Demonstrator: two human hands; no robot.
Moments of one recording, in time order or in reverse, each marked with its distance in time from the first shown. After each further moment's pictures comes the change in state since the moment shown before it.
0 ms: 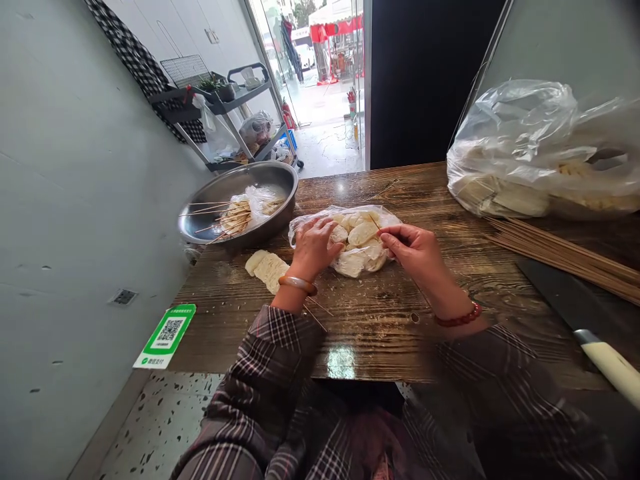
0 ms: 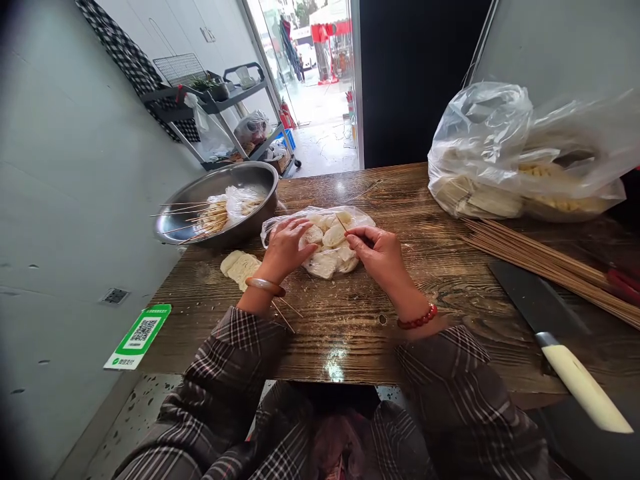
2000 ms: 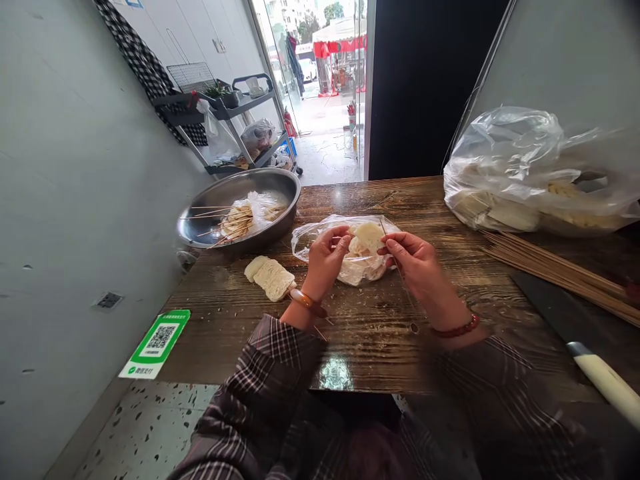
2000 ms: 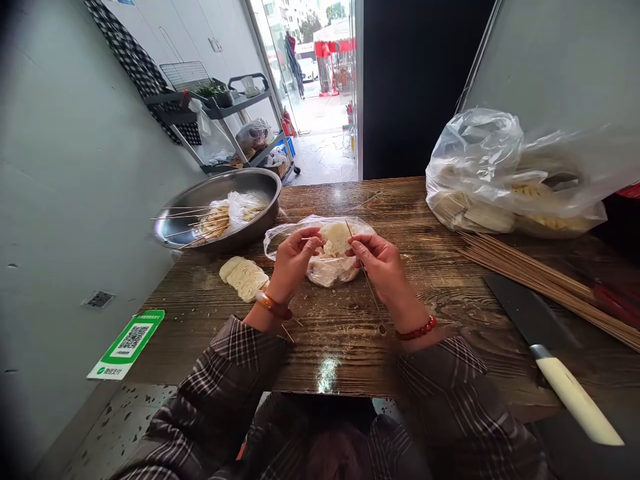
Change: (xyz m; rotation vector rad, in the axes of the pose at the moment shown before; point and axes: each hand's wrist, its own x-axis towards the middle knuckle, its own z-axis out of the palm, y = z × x) left_hand -0.011 0.034 0.007 -1.119 0.244 -0.201; right_hand -0.004 -0.004 0.007 0.341 0.012 0.051
